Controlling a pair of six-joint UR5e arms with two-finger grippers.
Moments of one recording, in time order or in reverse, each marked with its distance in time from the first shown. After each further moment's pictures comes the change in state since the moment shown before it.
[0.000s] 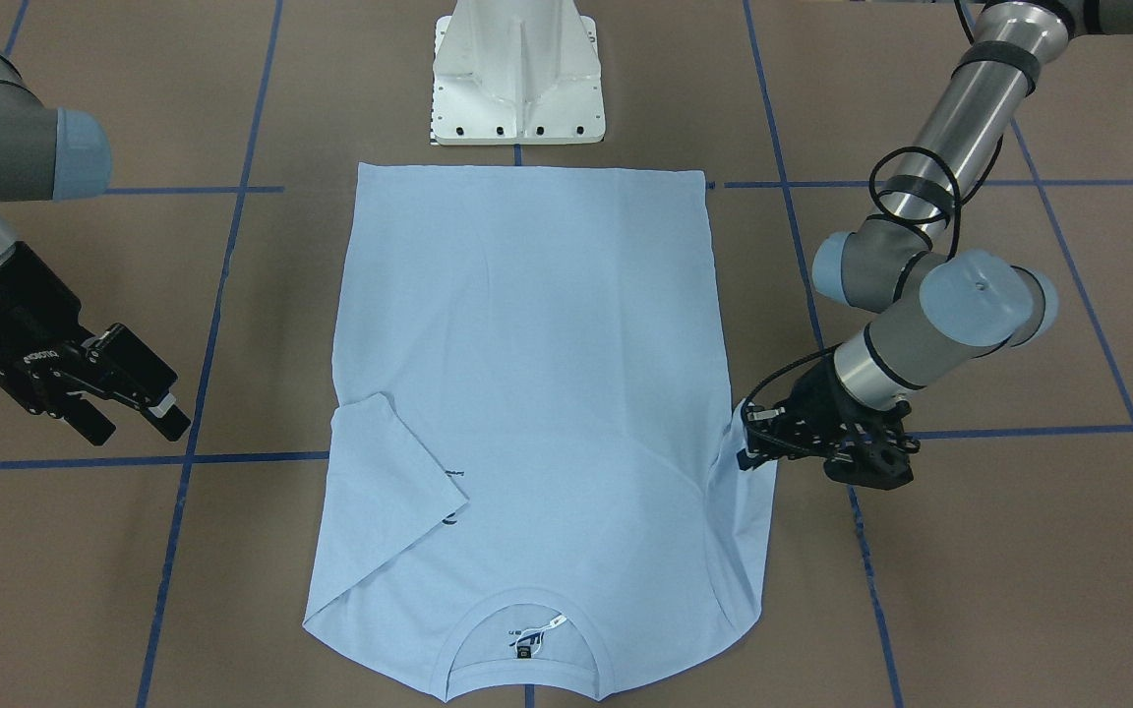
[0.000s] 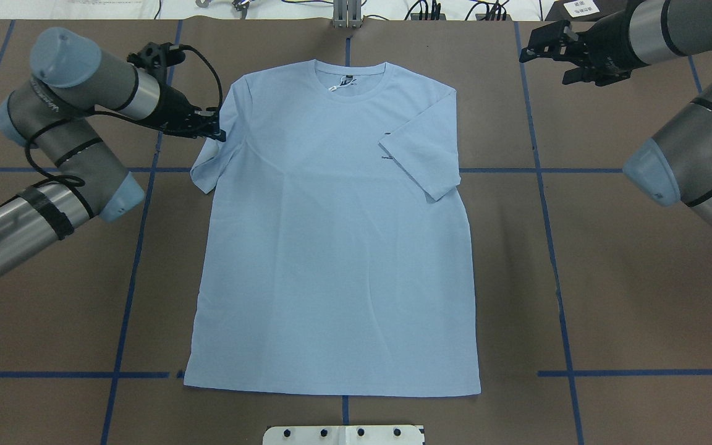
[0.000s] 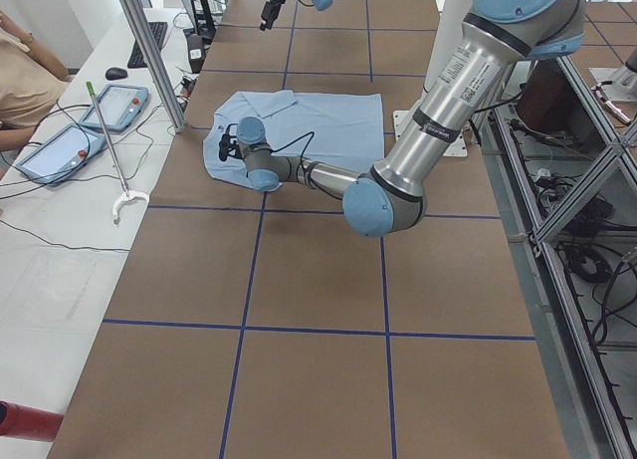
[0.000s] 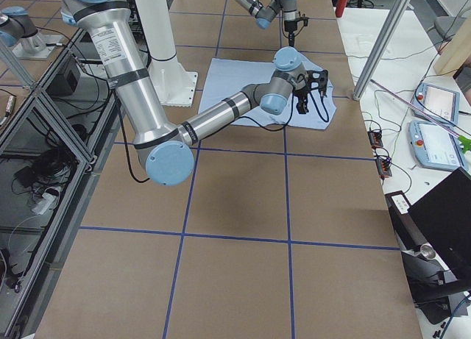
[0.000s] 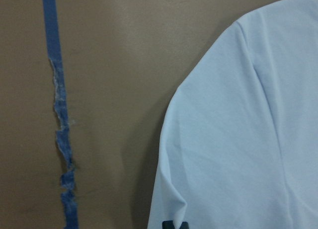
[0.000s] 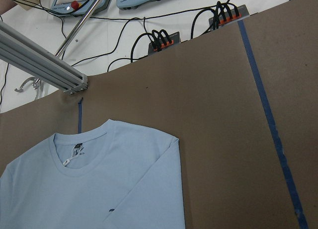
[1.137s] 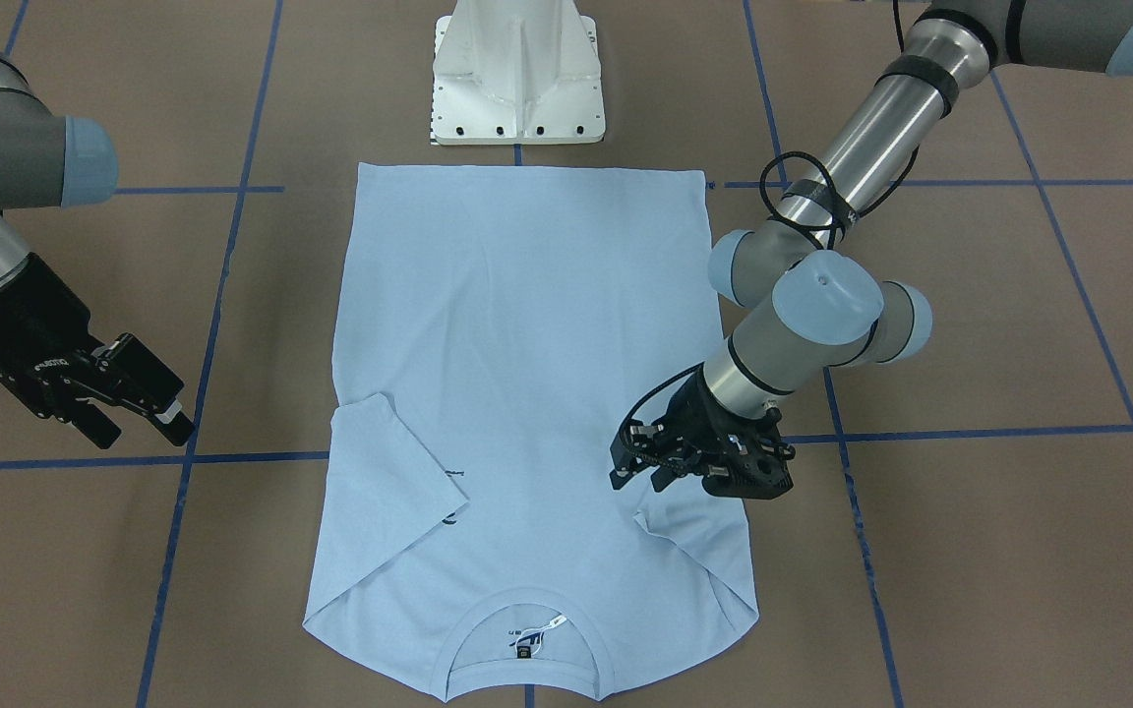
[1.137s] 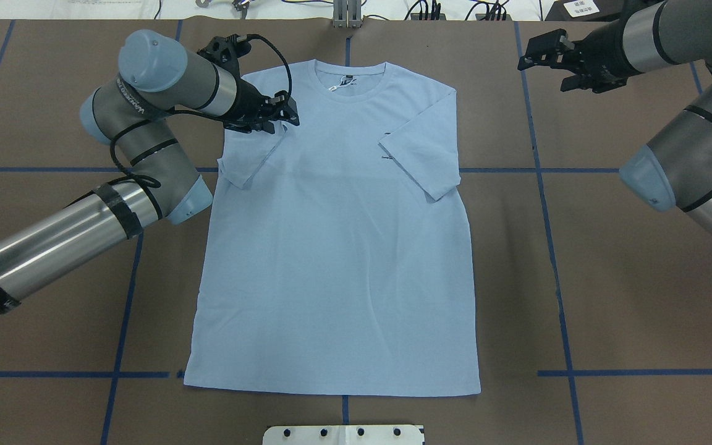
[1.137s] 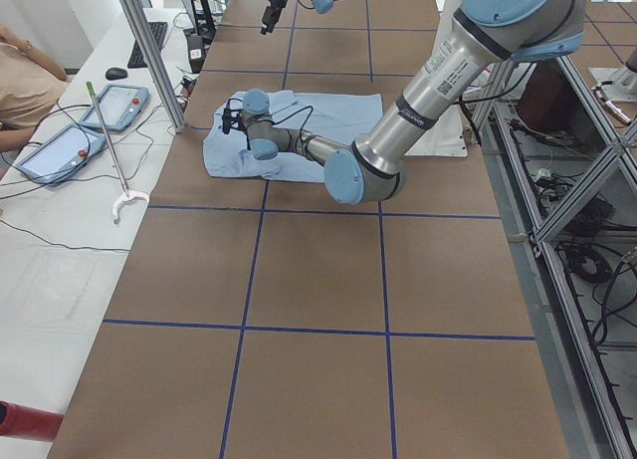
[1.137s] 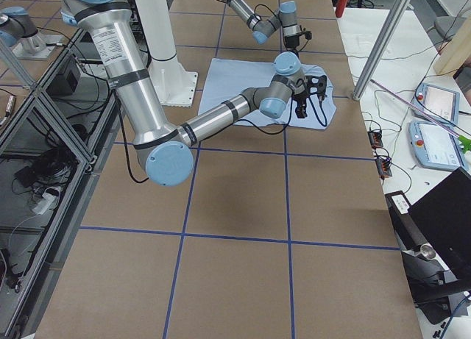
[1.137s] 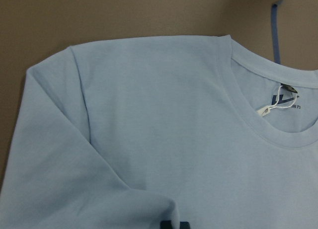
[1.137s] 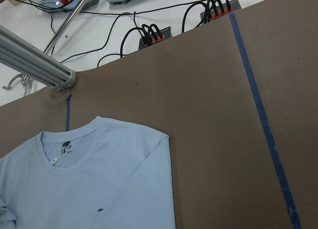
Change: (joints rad) left arm 0.083 -0.121 0.020 -0.007 0.140 -0.183; right arm -0.016 -0.006 -0.007 0.006 -0.012 0.006
